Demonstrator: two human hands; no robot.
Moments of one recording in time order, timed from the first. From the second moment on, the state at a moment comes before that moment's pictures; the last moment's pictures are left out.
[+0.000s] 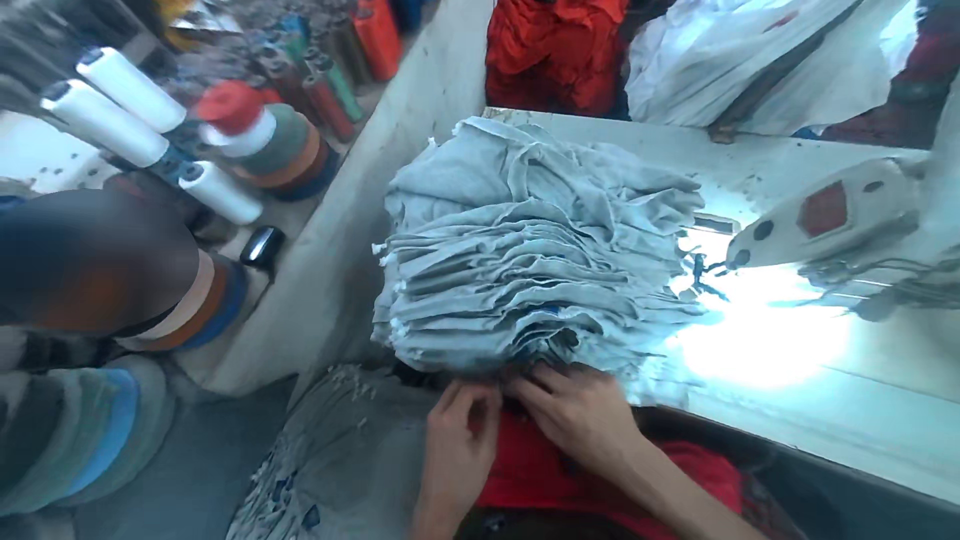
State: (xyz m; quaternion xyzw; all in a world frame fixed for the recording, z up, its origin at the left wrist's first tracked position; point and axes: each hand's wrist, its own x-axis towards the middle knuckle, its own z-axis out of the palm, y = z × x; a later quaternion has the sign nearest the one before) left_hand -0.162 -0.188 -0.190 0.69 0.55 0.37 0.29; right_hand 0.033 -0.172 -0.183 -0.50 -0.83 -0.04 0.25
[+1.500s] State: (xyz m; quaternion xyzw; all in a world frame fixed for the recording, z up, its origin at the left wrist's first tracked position) left_hand -0.166 -0.177 -0.209 0.70 0.60 0.35 0.14; right_hand 0.059 -0.201 -0.203 -0.56 -0.75 0.05 0.35
